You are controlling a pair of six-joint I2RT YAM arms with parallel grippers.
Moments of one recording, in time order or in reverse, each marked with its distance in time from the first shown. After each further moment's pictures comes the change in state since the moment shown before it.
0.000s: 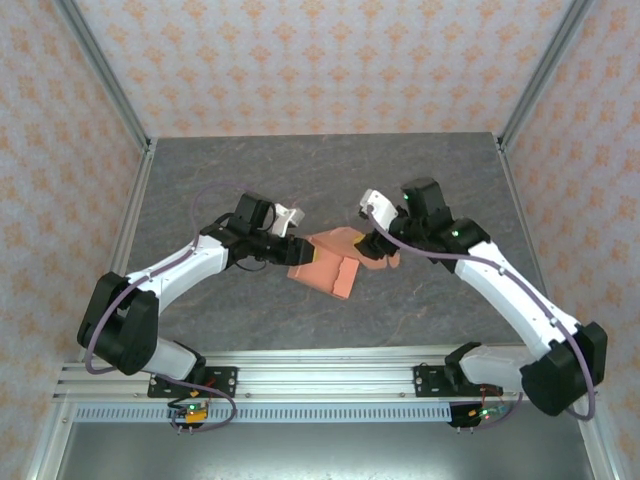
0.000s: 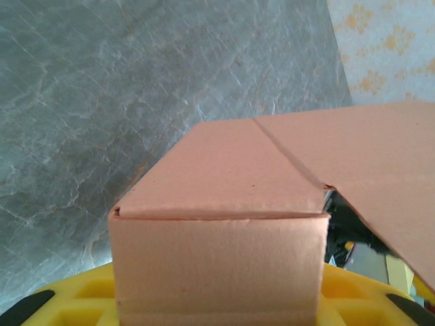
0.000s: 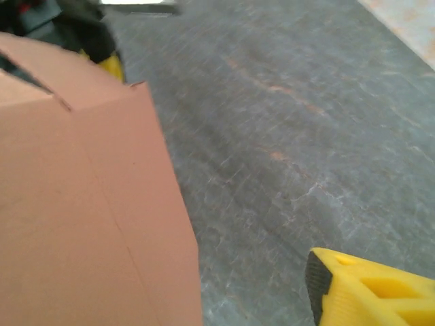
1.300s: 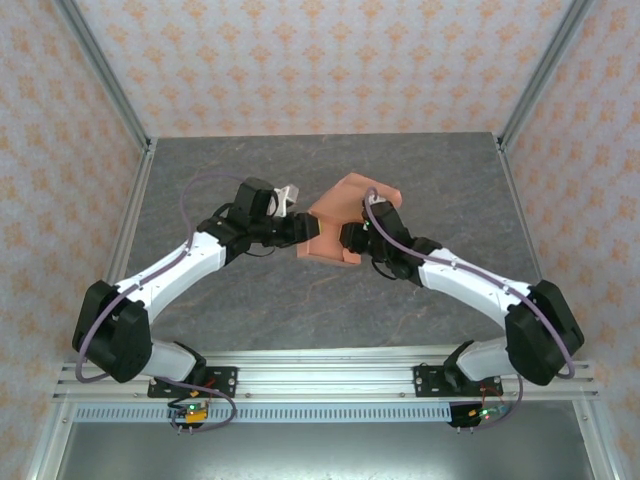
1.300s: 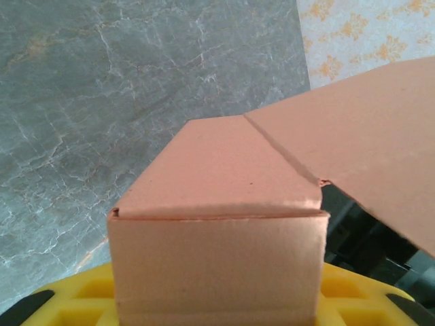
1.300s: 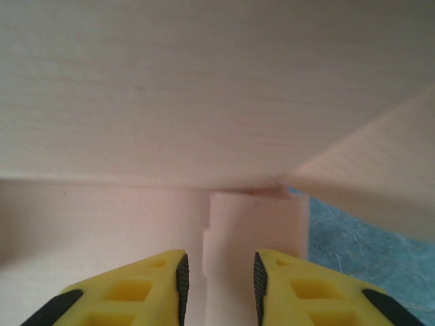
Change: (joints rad) left arm -0.042 -0.049 0.100 0.041 -0.189 -0.301; right arm 0.175 0.225 -0.153 0.376 0.368 1.035
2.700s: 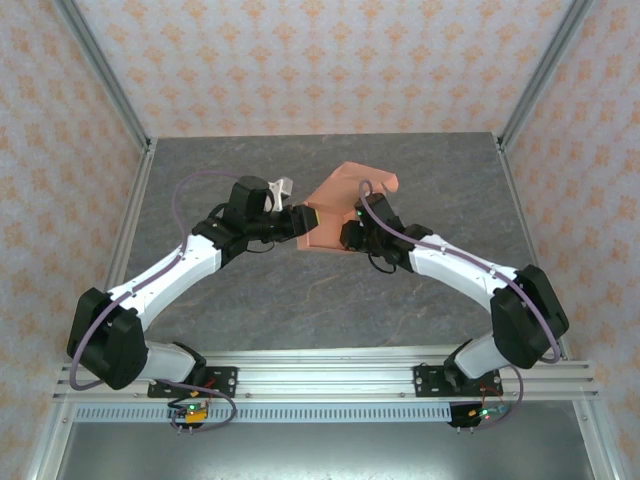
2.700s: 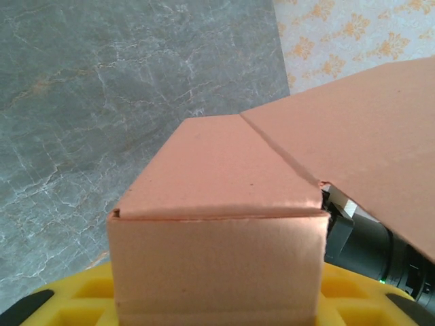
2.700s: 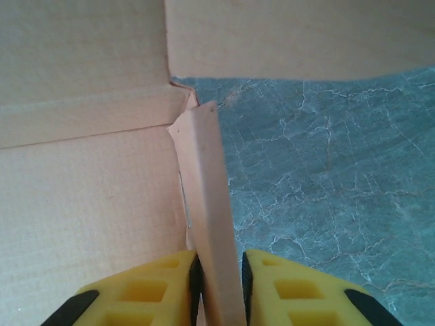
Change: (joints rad) left arm -0.004 -0.035 -0.006 0.062 -0.056 -0.070; right arm -0.017 0.105 0.117 -0.158 -0.028 0.040
